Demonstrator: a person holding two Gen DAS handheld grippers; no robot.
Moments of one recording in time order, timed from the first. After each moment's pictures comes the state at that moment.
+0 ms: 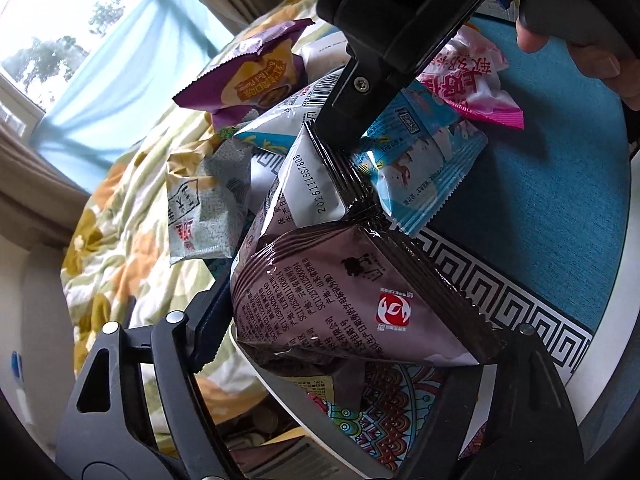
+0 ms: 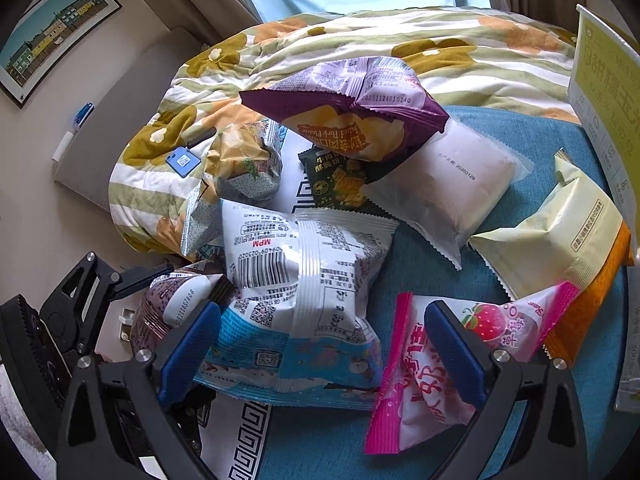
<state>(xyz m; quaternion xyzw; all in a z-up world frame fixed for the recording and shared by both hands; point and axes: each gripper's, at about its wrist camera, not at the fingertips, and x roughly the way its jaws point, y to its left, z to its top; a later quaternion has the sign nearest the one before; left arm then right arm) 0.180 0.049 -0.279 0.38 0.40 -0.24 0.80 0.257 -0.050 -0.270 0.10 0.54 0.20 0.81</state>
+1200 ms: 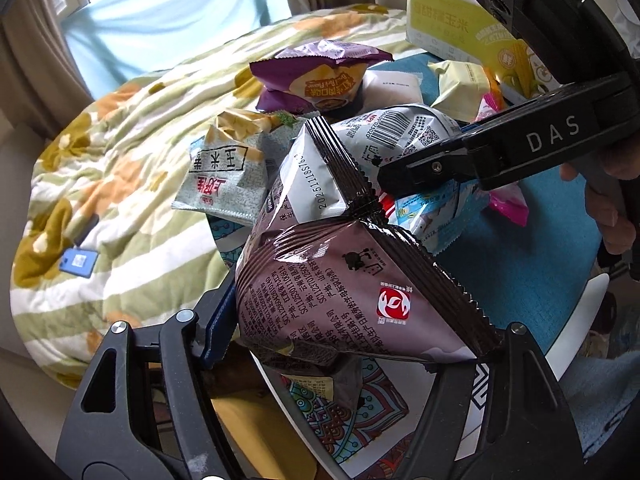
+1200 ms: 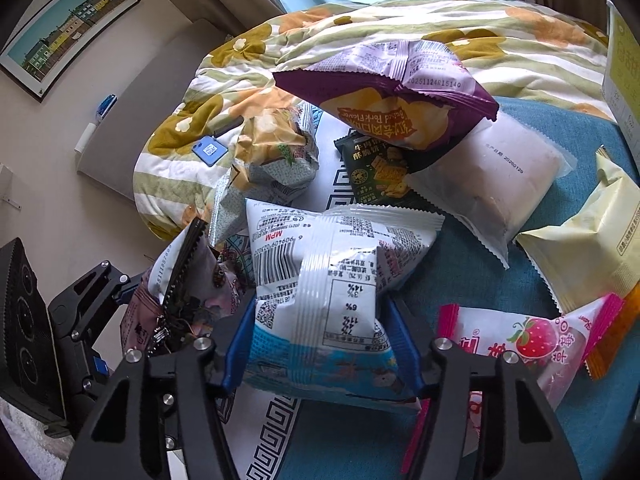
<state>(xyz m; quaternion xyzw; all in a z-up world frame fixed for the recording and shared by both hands) 0.196 0.087 -0.247 0.19 0.46 -0.20 0.85 0.254 -0.043 -0.268 0.12 0.54 0.24 0.79</state>
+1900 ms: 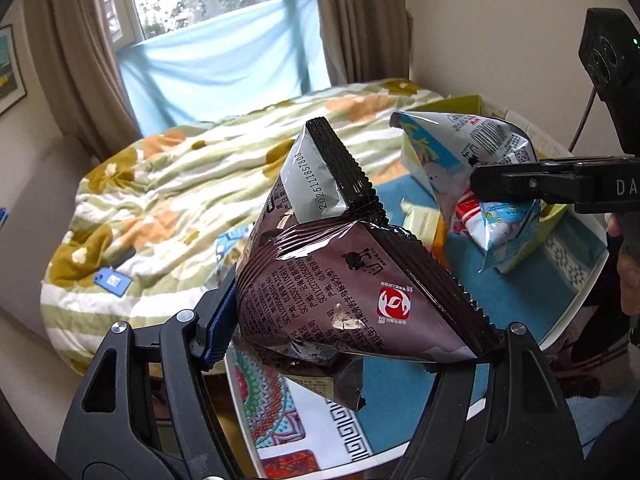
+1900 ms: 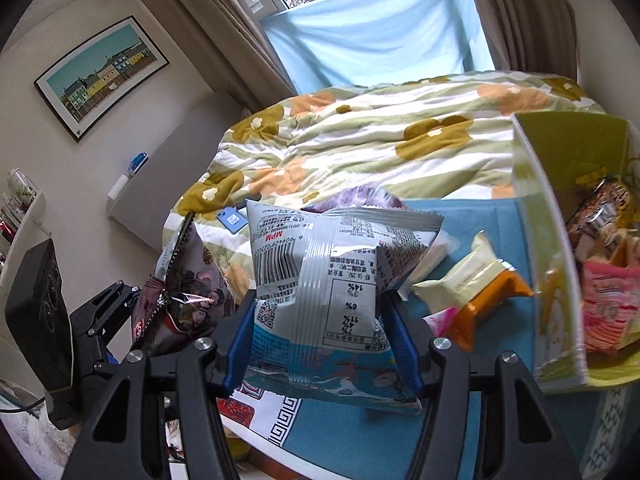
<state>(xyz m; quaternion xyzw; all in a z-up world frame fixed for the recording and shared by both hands) 0.157 -0.008 -0.097 0.14 0.36 -0.13 0.91 0.188 -0.151 -0.116 0.14 0.42 0.22 0.87</state>
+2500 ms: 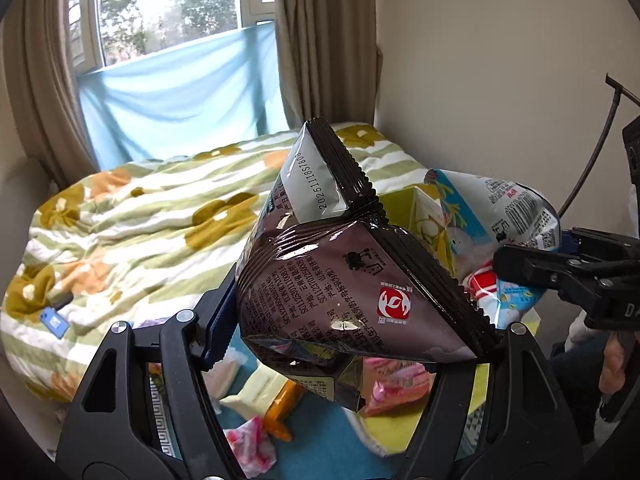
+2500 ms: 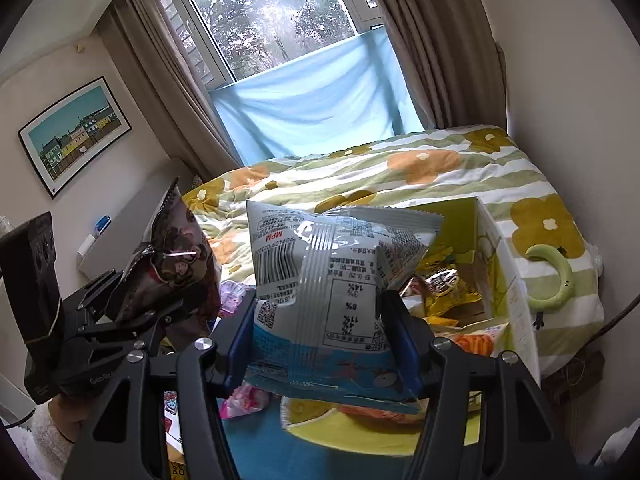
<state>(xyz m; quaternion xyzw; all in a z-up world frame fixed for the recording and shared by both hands) 0.263 -0.255 -0.059 0.09 0.34 -0.16 0.92 0.220 -0.384 -0.067 0.14 0.37 0.16 0.91</state>
